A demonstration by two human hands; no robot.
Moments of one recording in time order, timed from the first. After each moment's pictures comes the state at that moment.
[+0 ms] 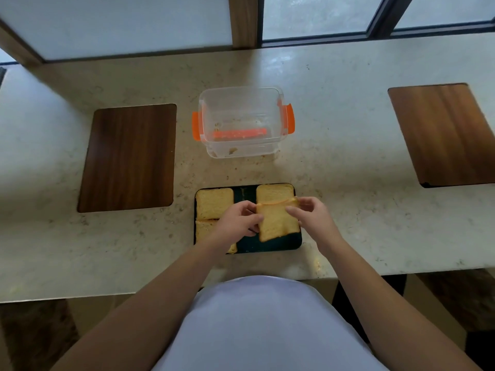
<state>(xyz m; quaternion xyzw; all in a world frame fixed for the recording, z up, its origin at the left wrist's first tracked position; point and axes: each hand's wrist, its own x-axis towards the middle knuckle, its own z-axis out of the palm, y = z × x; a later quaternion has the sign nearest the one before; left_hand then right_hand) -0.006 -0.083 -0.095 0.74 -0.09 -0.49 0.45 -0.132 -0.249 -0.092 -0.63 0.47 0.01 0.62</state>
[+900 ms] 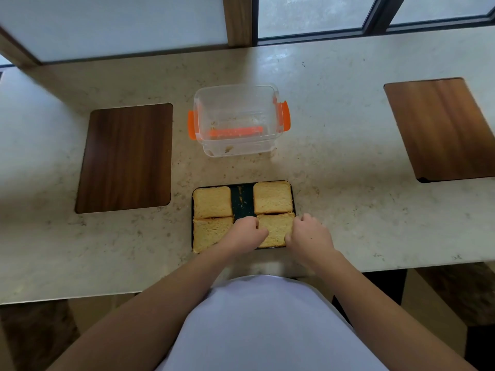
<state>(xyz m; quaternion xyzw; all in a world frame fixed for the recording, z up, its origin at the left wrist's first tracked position) -0.036 -0.096 -0.115 0.84 -0.21 -0.47 0.20 -0.152 -0.224 -0.105 -0.91 0.30 0.24 0.13</state>
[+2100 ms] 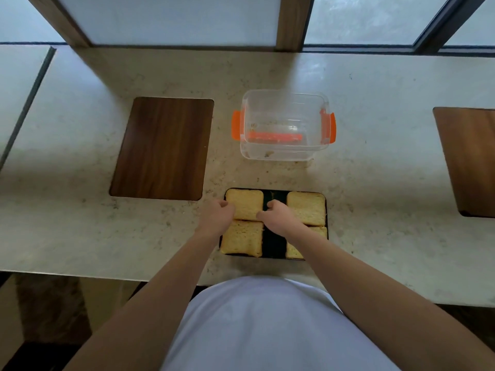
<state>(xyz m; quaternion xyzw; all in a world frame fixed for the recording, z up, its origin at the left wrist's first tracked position) 0.052 -0.011 -0.108 0.85 0.09 -0.33 0.39 -0.020 -0.165 -0.115 -0.75 0.37 0.26 0.48</state>
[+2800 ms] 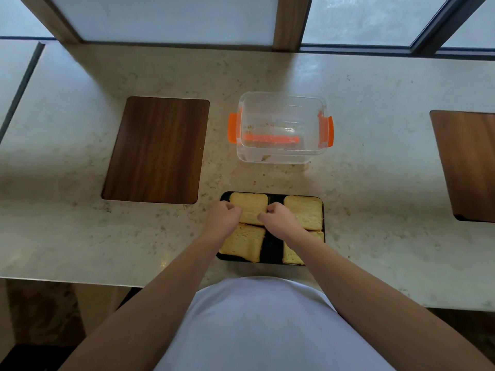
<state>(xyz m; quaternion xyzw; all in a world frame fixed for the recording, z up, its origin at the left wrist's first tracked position) 0.055 -0.033 -0.111 0.83 0.06 -0.39 0.40 -0.017 -0.173 -0.125 -0.73 0.40 0.23 0.49</state>
